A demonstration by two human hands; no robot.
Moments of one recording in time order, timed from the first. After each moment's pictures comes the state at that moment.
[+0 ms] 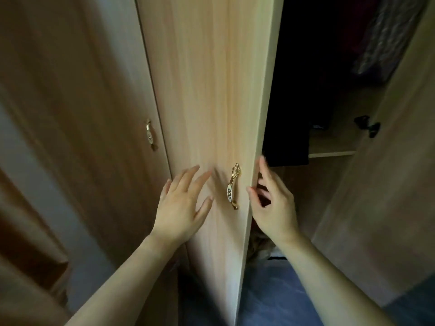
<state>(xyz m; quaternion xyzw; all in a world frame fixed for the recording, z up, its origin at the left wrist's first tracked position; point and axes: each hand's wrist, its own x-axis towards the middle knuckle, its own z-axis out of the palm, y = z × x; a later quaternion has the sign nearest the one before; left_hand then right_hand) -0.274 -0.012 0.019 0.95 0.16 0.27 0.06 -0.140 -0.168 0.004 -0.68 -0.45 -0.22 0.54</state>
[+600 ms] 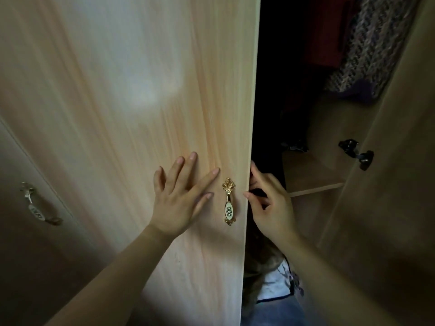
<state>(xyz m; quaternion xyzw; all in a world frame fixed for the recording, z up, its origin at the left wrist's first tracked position) 0.026 0.075 0.006 0.85 0.04 0.49 -0.21 0.124 -0.124 0.007 -0.68 -0.43 -0.18 0.57</state>
